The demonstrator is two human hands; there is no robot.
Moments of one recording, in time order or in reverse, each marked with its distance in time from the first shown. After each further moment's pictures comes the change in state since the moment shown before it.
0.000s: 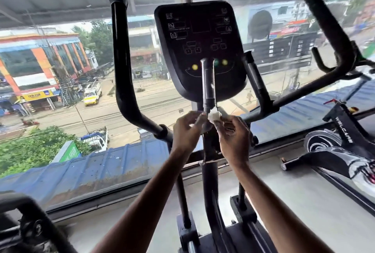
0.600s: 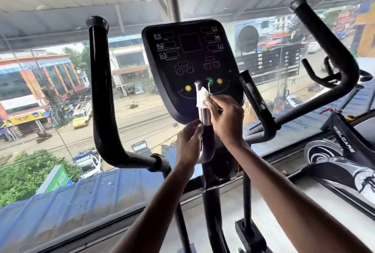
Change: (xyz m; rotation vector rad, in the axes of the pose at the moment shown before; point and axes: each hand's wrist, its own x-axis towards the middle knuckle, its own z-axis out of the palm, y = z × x) left_hand 0.071 -0.010 0.030 -0.210 -0.024 -0.151; right_hand 0.133 0.012 0.063 -0.132 0.067 -0.297
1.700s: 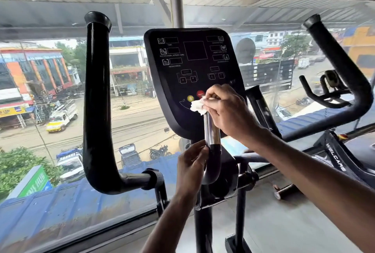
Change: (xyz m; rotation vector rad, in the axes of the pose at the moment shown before) left_hand 0.004 -0.019 -0.004 -0.179 -0.069 0.004; right_hand 0.074 -0.005 0.000 -0.261 -0.388 -0.530
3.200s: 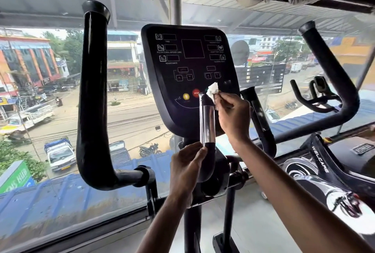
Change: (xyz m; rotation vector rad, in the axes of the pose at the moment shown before) left_hand -0.007 0.002 0.000 0.027 0.011 0.027; right_hand -0.020 -0.004 0.025 0.346 0.381 0.658
